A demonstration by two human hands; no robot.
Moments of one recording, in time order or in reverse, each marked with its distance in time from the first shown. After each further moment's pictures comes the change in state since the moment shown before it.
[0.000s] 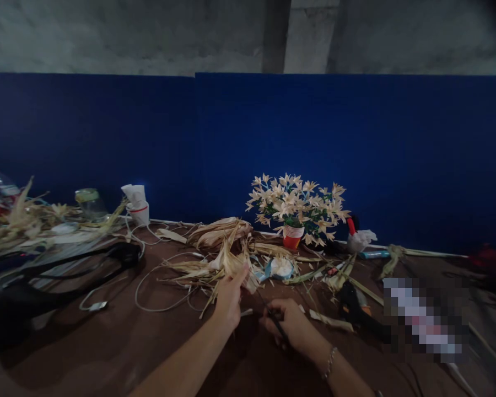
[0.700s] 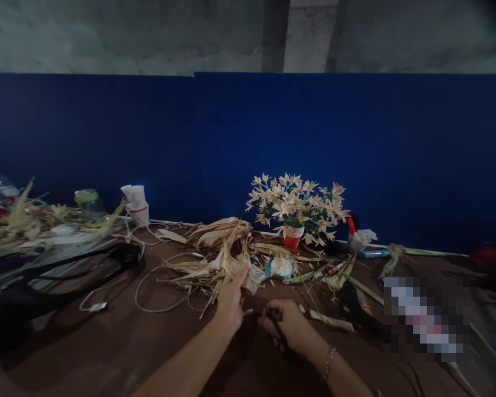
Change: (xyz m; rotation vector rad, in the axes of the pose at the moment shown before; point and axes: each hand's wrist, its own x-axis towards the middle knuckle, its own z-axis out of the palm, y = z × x) left_hand 0.003 -0.005 -0.002 -0.086 0.007 -0.048; right_hand -0.001 -0.004 0.003 0.030 -0.017 0.000
